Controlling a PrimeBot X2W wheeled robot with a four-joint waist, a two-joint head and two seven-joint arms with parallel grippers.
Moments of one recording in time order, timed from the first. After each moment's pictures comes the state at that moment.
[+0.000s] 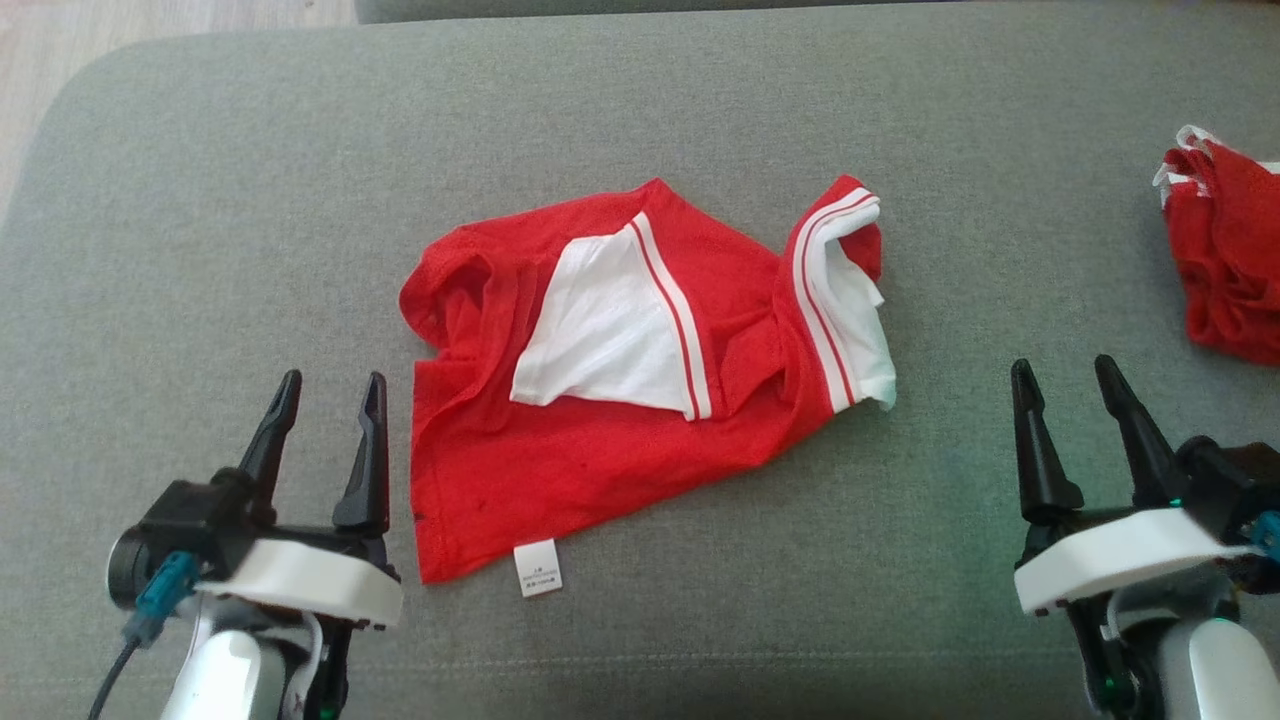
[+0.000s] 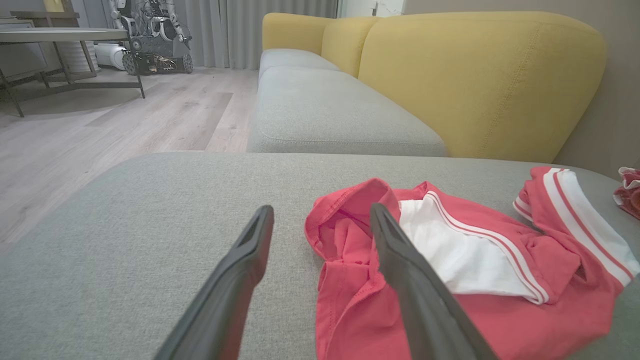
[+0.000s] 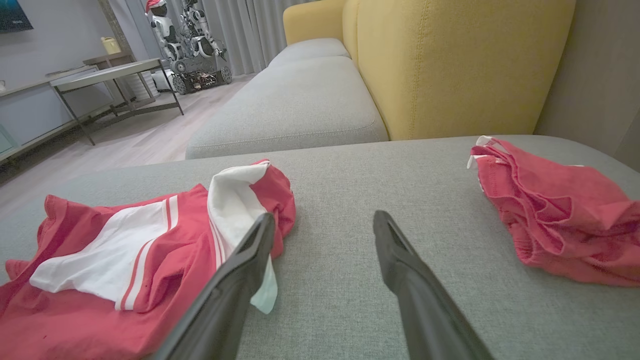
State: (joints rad) left arm -0.04 0.17 -0.18 0.09 -0.26 0.00 -0.23; right arm 0.03 -0.05 -0.03 -0.06 0.17 0.12 0.07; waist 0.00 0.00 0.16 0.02
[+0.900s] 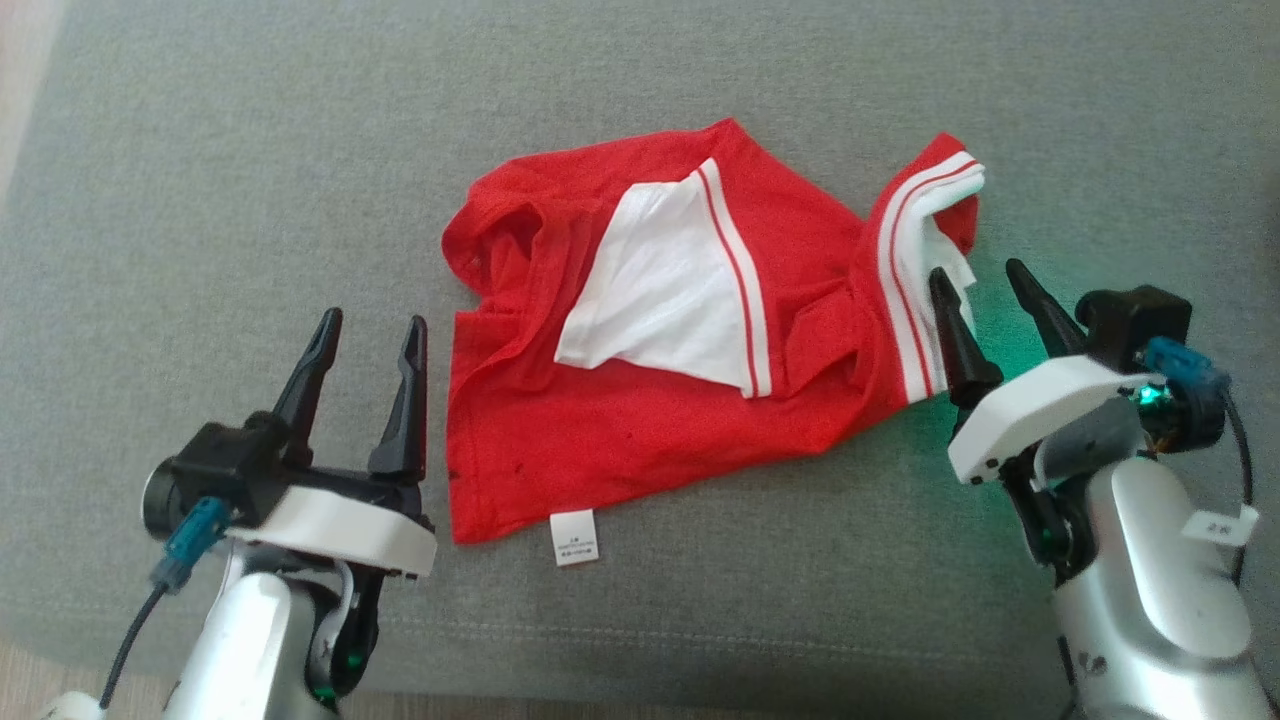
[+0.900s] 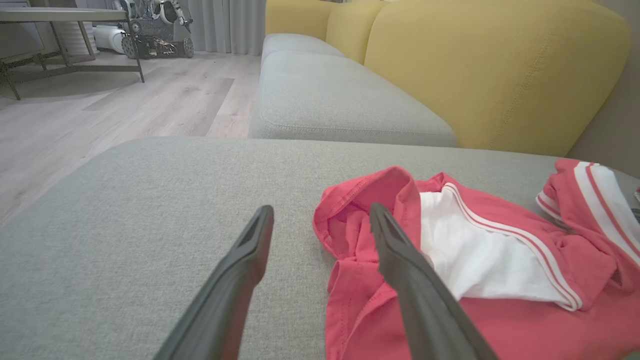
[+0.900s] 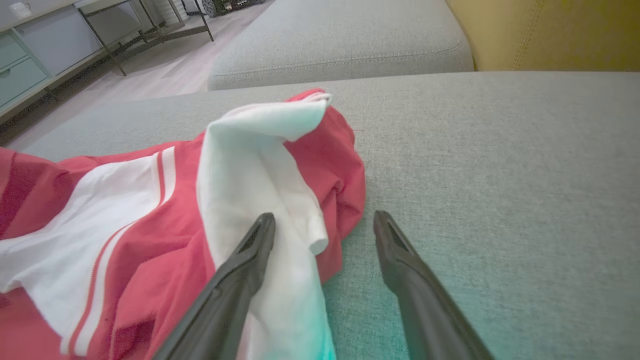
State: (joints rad) left arm -0.14 0.15 -0.23 0.11 -0.26 -0.02 -0.24; right arm -0.31 -0.07 0.06 0.28 0.18 0.12 0.13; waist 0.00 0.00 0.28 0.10
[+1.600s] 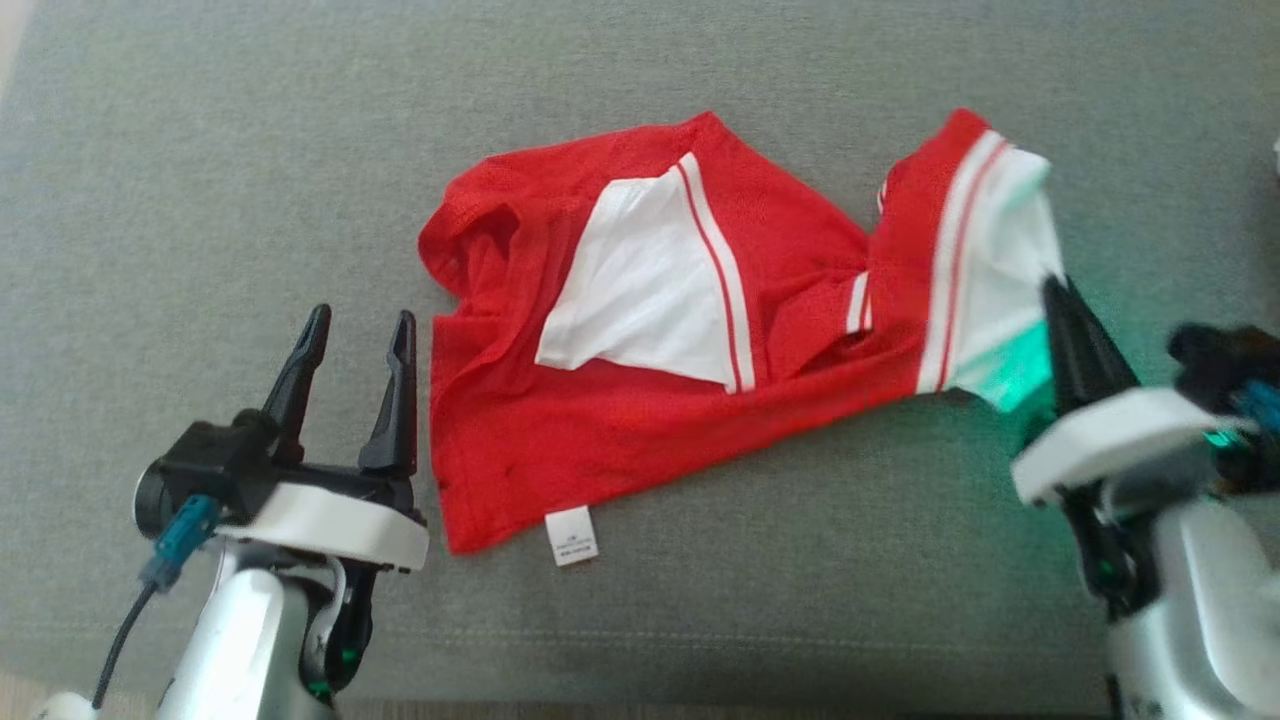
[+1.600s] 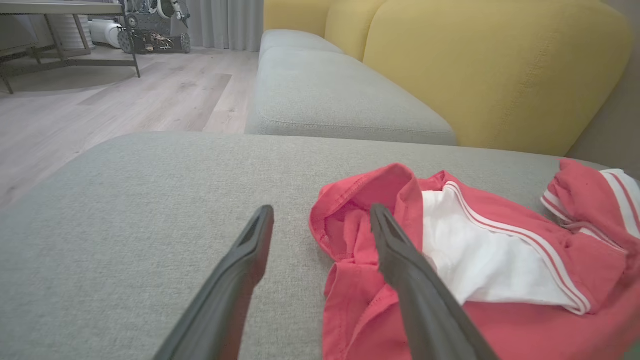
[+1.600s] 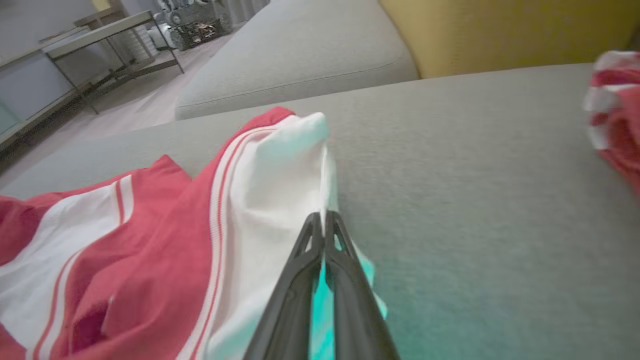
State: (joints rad) left arm -0.16 0.14 -0.22 0.13 -0.26 -0.03 -0.25; right arm -0.26 -0.08 -0.02 0.24 0.24 0.12 0.10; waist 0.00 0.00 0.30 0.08
